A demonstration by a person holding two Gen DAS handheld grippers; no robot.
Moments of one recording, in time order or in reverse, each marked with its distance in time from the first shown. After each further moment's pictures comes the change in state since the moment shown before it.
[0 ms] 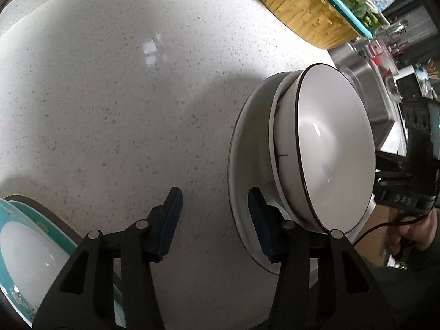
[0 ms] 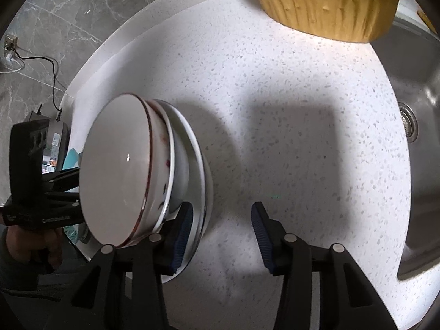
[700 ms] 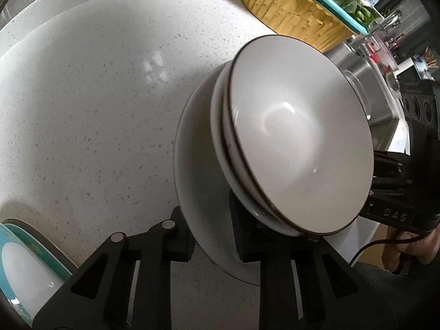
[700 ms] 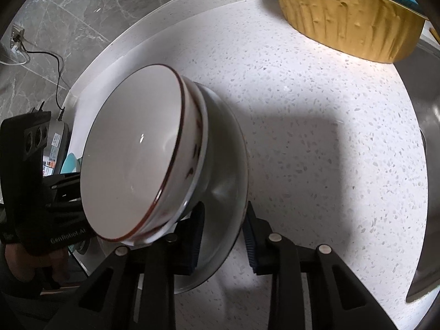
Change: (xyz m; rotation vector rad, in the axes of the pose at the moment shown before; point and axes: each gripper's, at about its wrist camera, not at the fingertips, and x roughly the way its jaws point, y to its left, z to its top) left arm 0.010 -0.032 0.012 0.058 -0.083 0.050; right arm 0.023 0.032 0.021 -0.064 -0.056 -0.008
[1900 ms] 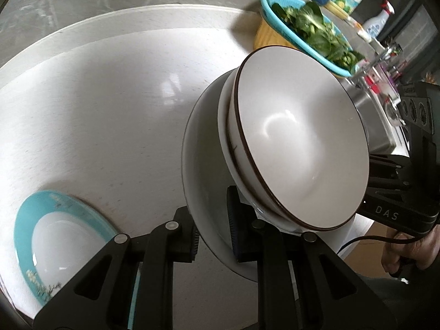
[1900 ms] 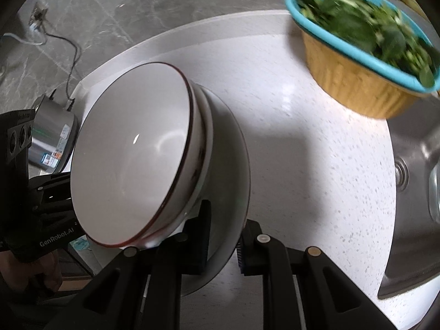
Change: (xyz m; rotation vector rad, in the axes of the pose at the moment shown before) left arm -0.111 0.011 -0.029 -0.079 -0.149 0.054; right arm -0.051 0.050 0.015 -0.143 -0.044 -0.044
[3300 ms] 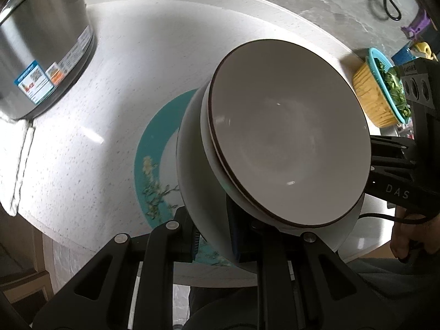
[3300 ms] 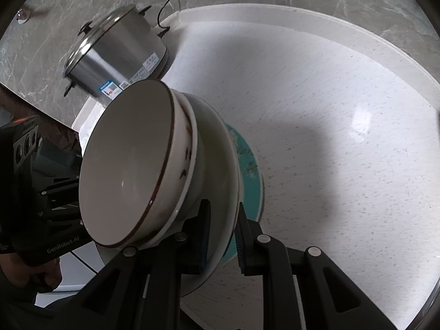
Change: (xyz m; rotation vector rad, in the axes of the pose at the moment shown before) left arm -0.113 0.216 -0.167 -0.388 -0.020 0.162; right arm 0.082 0.214 0.022 -0.399 0.178 0.179
